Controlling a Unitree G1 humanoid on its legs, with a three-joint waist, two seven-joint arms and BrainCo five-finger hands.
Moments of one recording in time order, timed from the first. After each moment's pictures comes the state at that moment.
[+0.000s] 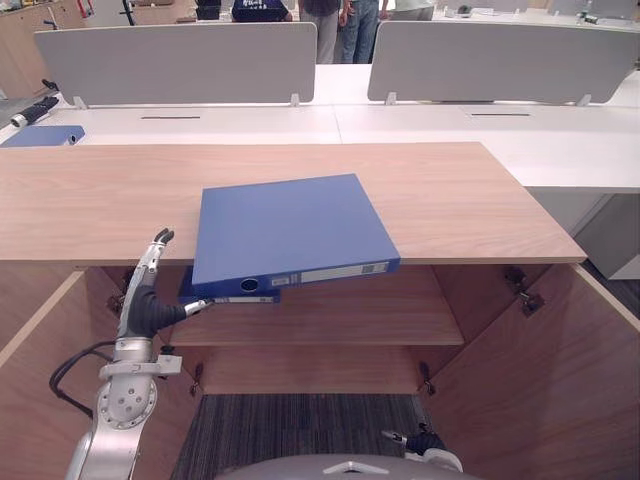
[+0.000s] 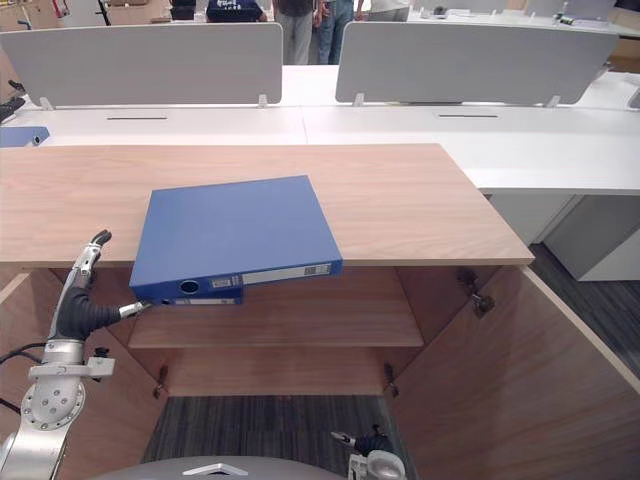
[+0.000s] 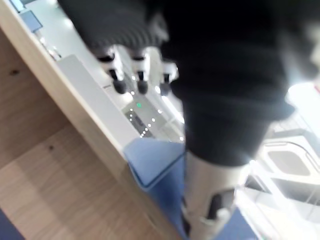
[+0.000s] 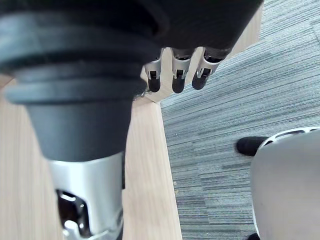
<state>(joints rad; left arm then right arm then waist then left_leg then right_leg) 0.33 0.36 0.07 -0.30 0.29 -0.21 0.20 0.07 -0.08 -0.19 1.01 -0.01 0.00 -0.15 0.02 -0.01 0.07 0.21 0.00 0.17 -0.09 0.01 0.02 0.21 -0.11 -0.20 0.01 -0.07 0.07</state>
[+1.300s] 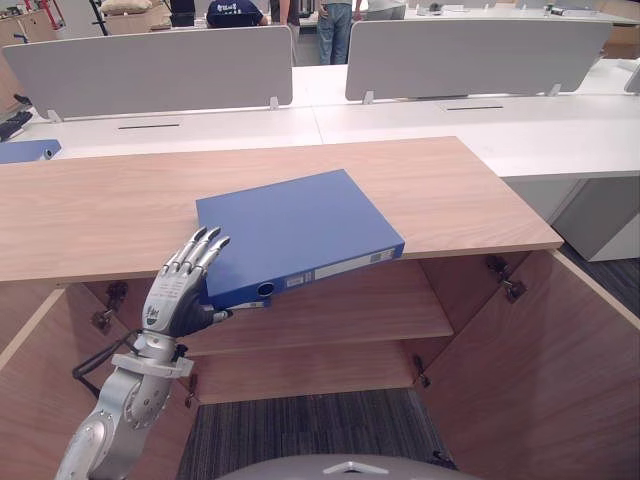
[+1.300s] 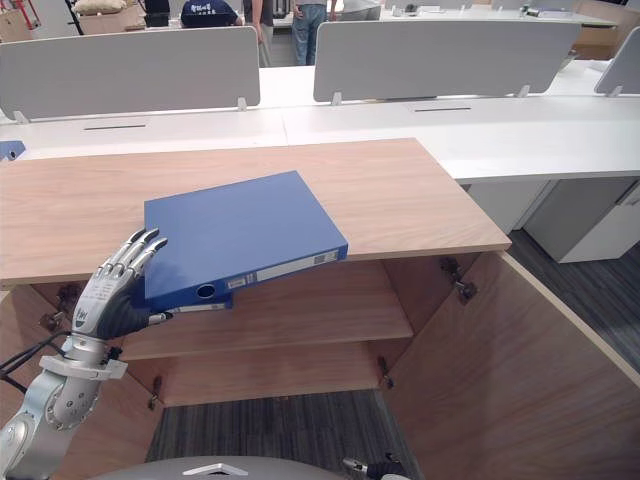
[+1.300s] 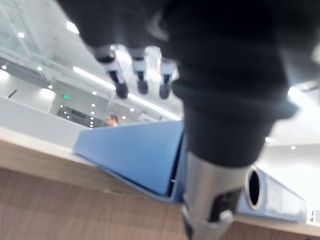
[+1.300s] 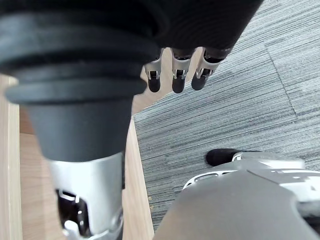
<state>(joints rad) 0.31 0.48 -0.05 -0.38 0.75 -0.20 0.26 0.11 -0.12 -0.18 1.08 0.00 0.00 -0.15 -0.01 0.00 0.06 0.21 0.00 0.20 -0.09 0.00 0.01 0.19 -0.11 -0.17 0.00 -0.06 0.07</state>
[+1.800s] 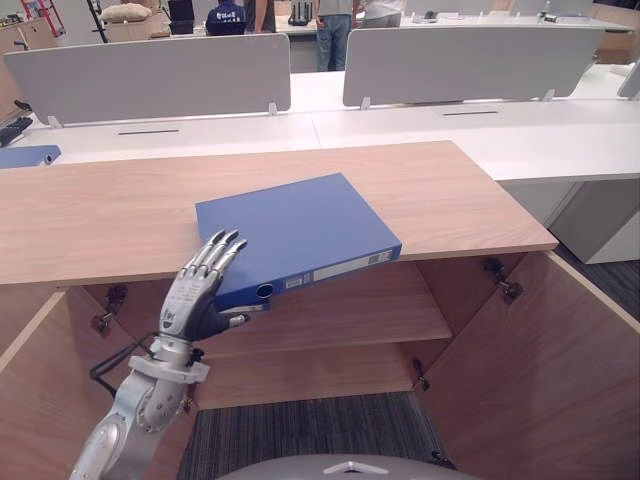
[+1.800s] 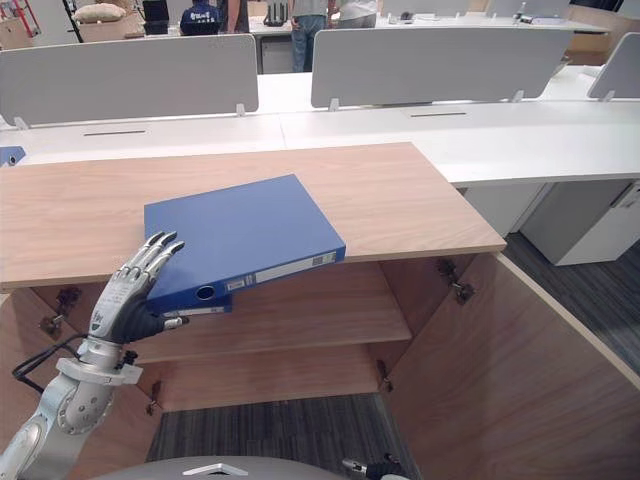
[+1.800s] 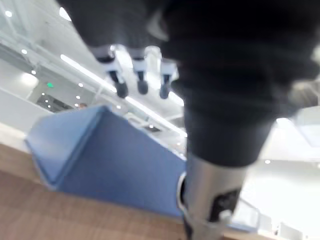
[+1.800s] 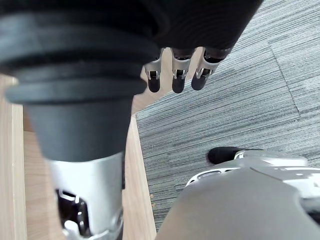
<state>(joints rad) 0.31 0.45 -0.14 -0.43 0.70 -0.22 0.24 0.11 -0.12 -0.17 1.08 0.00 0.00 -0.14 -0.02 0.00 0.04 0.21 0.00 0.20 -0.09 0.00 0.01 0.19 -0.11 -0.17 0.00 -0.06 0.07</state>
